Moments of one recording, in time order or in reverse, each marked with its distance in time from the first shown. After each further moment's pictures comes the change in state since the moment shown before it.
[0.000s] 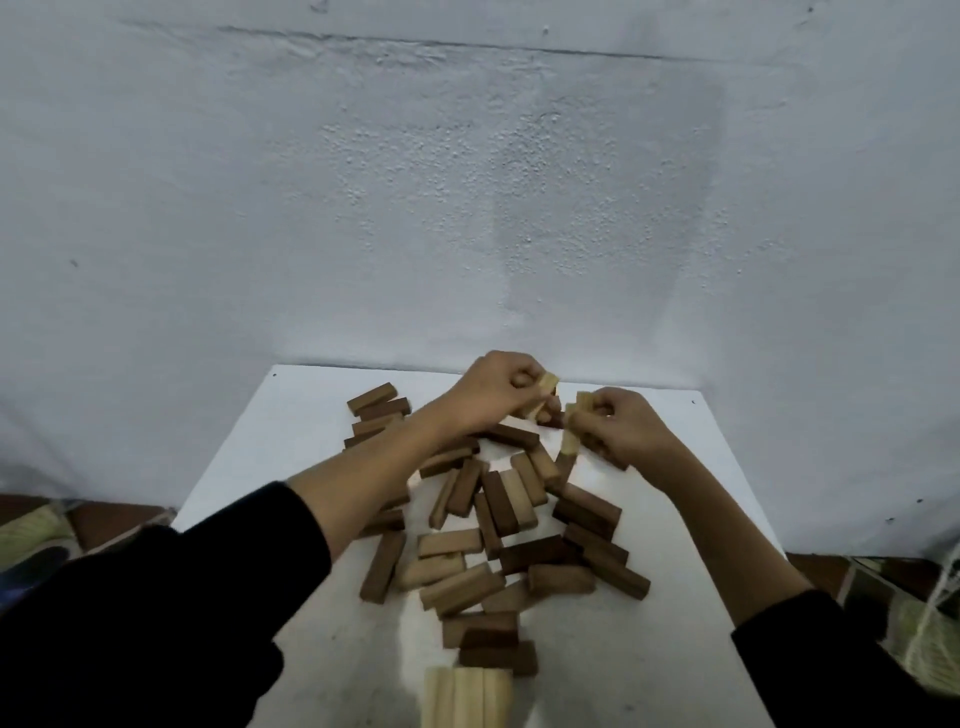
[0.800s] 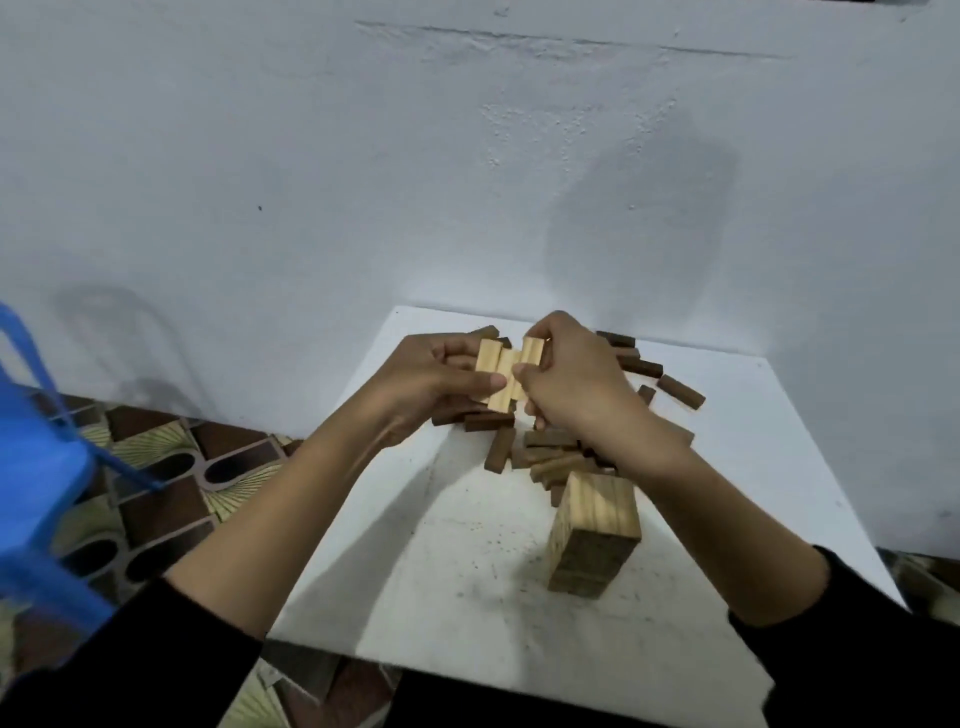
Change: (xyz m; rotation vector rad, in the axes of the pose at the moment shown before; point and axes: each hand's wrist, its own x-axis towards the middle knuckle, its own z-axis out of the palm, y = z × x) left_hand -0.251 0.039 -0.074 -0.513 0.248 -0.150; right_hand -0.182 -0.158 0.114 -0.167 -0.051 -0.232
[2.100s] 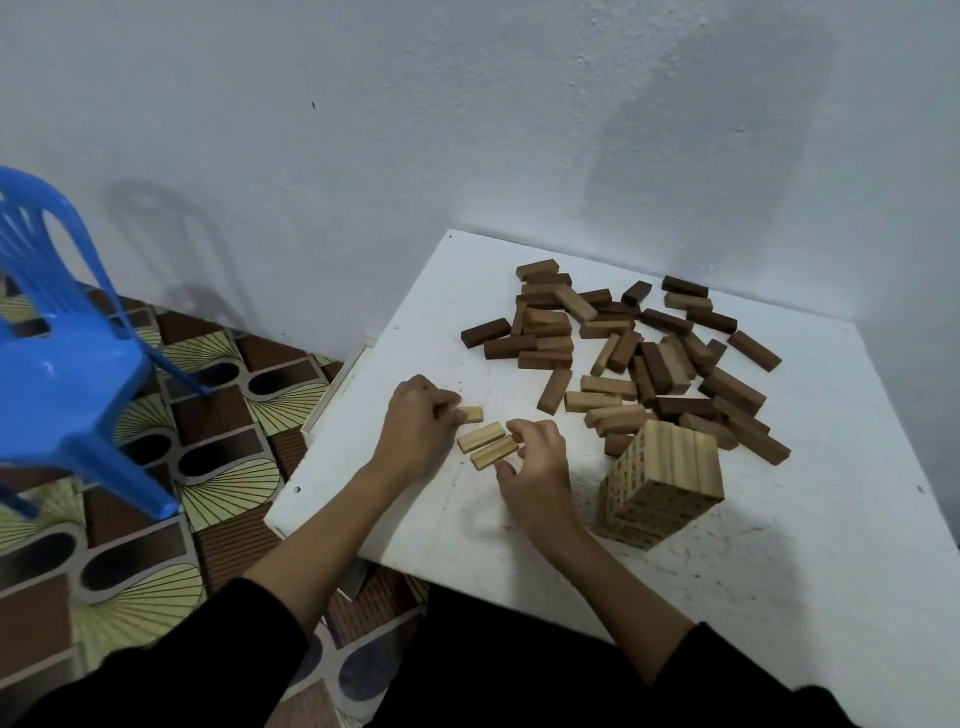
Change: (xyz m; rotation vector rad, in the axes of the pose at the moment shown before) left_hand -0.016 -0.162 -0.065 0.878 0.510 0.029; right_hand -0.037 0.117 0.181 0.045 0.056 -0.029
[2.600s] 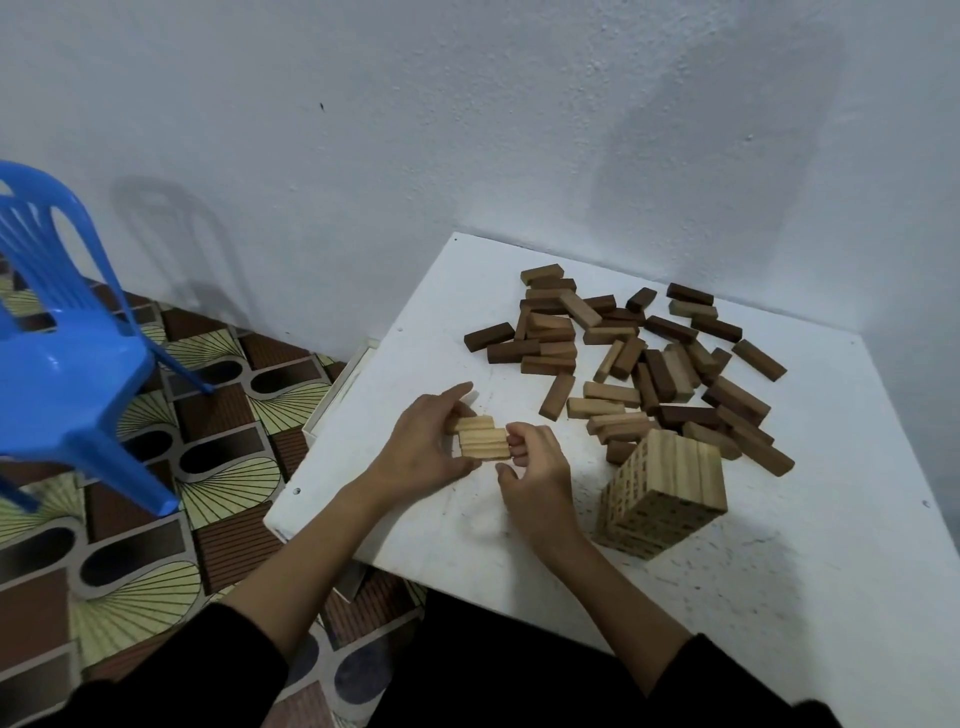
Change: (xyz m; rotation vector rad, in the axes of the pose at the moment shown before) left_hand -0.016 -0.013 -0.002 0.000 -0.190 0.214; right_hand 0.003 0.006 0.000 0.066 0.026 -0.065
